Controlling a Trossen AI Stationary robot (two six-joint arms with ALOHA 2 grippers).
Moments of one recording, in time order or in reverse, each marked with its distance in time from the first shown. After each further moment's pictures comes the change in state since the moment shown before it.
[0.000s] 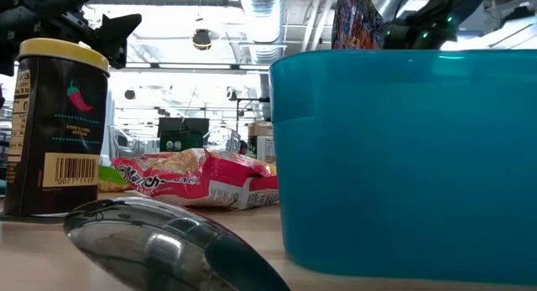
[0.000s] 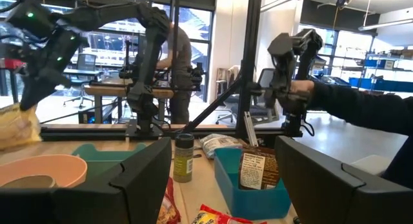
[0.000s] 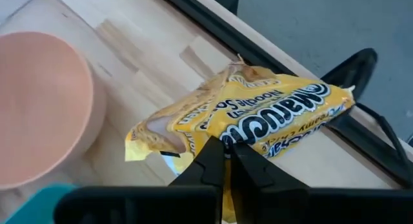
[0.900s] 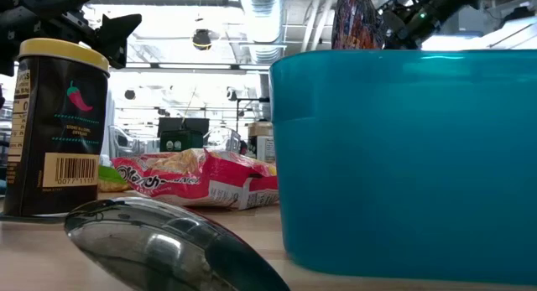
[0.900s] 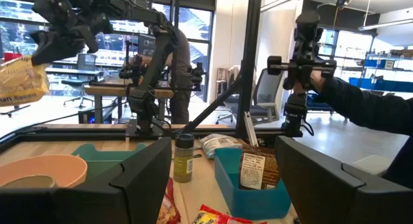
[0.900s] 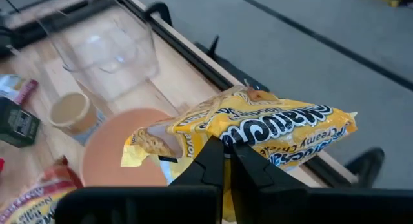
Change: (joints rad) left arm 0.000 0.000 0.000 0.000 0.000 0.000; right arm 0.180 -0.257 0.001 0.115 0.000 0.050
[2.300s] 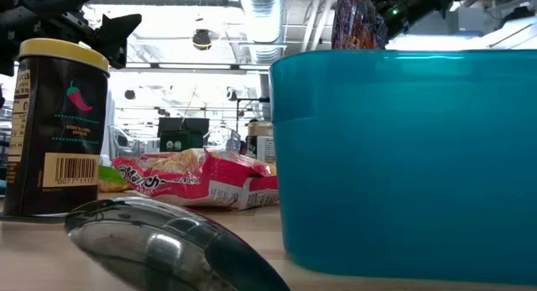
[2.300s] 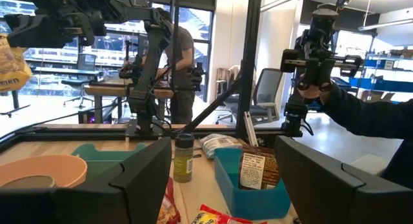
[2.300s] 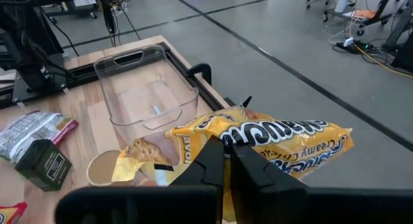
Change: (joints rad) left arm 0.000 0.000 0.000 0.000 0.000 0.000; right arm 0.134 0.124 0.000 0.341 0.000 -0.030
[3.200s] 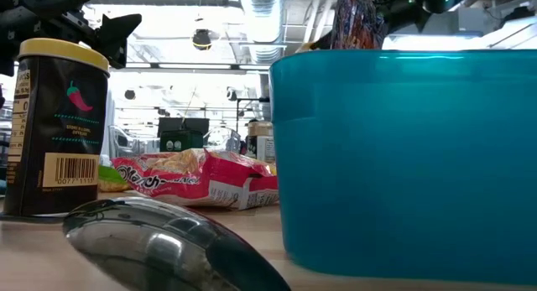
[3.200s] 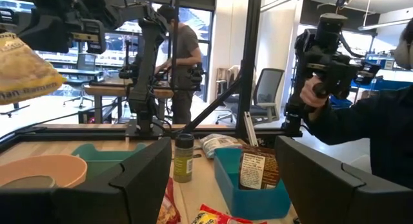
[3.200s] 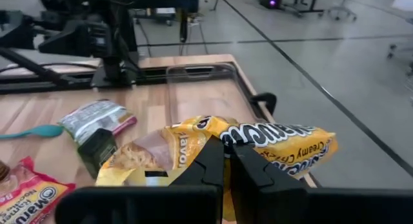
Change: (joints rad) left arm 0.000 0.000 0.000 0.000 0.000 0.000; right arm 0.054 0.134 0.000 0.199 -0.241 -0.155
